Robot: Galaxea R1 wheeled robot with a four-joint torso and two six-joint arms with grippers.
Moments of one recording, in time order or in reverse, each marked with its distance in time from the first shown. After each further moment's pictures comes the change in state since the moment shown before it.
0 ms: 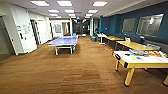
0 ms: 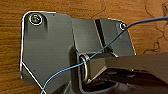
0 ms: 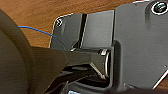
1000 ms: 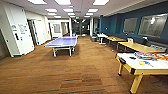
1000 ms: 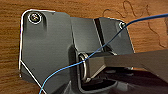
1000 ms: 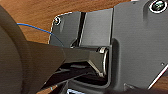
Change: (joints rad) left arm 0.005 0.004 0.000 0.000 0.001 0.000; right arm -0.007 -0.001 -0.007 -0.004 0.002 0.000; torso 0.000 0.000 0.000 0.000
